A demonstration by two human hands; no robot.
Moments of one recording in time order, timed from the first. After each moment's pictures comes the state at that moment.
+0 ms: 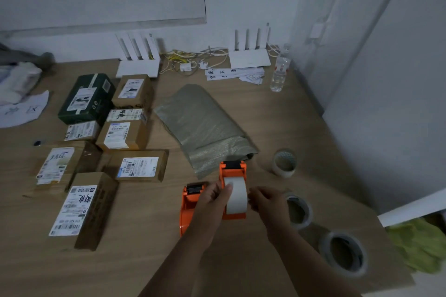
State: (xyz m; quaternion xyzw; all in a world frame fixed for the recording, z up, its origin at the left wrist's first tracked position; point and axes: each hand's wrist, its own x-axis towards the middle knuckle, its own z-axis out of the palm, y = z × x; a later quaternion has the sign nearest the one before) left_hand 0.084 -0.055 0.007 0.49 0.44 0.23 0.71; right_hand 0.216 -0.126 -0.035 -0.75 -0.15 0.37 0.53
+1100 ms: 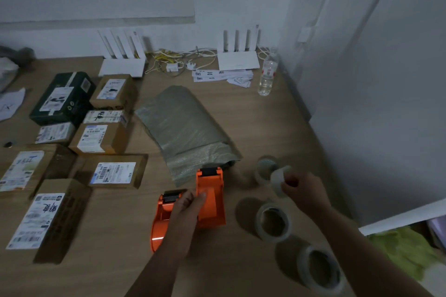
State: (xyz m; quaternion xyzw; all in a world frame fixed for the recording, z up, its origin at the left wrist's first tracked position) left_hand 0.108 -0.046 -0.022 0.42 0.48 0.28 0.72; right_hand 0.381 -0.151 -0.010 -0.88 -0.39 0.17 0.21
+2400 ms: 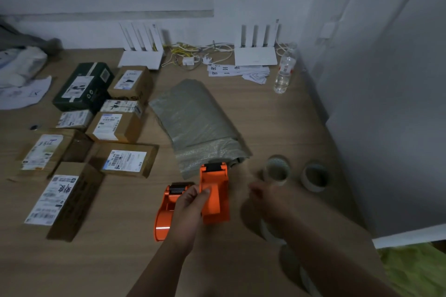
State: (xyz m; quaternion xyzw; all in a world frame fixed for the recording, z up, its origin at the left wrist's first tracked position) left_hand 0.116 -0.062 -0.008 0.42 0.48 0.33 0.70; right_hand 0.313 -0.115 -0.049 -0.78 -0.51 0.28 0.23
